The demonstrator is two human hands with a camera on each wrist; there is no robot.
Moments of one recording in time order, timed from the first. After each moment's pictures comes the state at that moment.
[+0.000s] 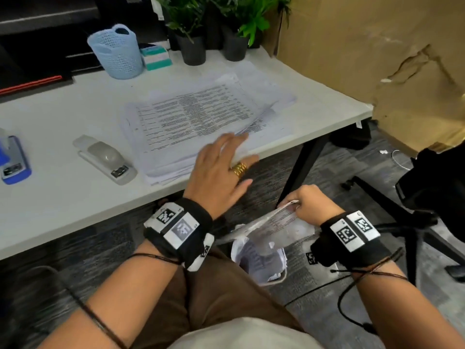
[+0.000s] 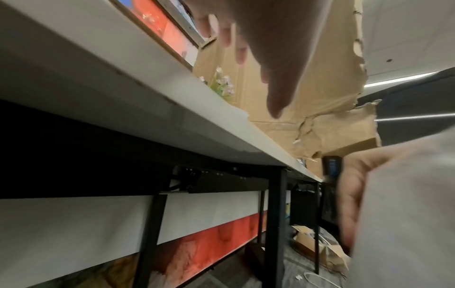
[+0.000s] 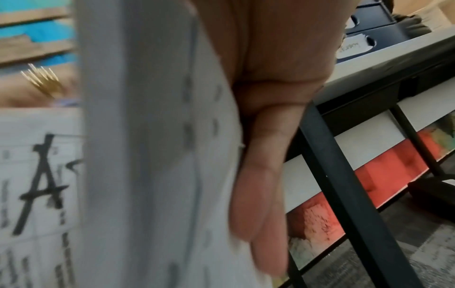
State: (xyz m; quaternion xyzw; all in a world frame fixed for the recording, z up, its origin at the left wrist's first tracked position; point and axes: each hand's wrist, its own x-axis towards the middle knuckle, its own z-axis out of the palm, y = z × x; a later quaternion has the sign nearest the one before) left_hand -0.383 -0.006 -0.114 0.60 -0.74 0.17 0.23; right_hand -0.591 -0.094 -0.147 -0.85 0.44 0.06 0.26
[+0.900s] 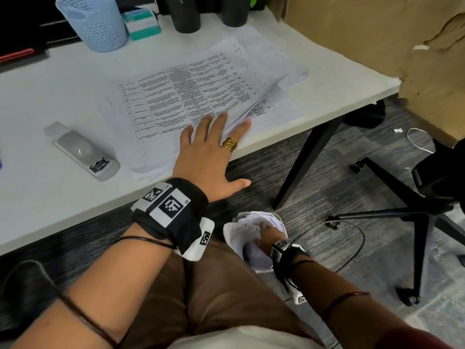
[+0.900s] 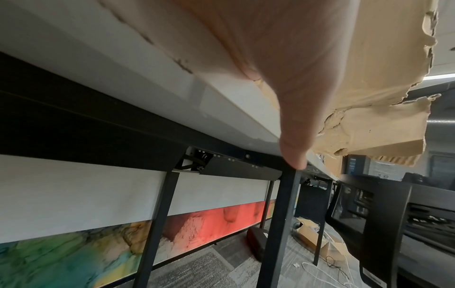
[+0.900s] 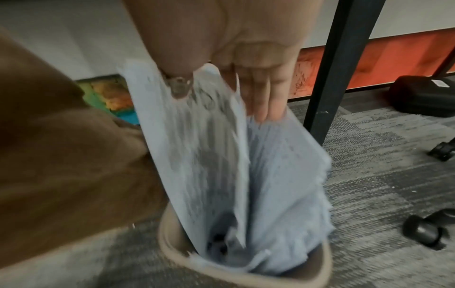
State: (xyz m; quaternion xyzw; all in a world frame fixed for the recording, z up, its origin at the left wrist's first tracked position) left_hand -0.367 -0.033 -0.119 0.72 -0.69 0.05 0.00; right_hand -0.554 -0.055 -0.340 -0.84 0.46 0.09 0.28
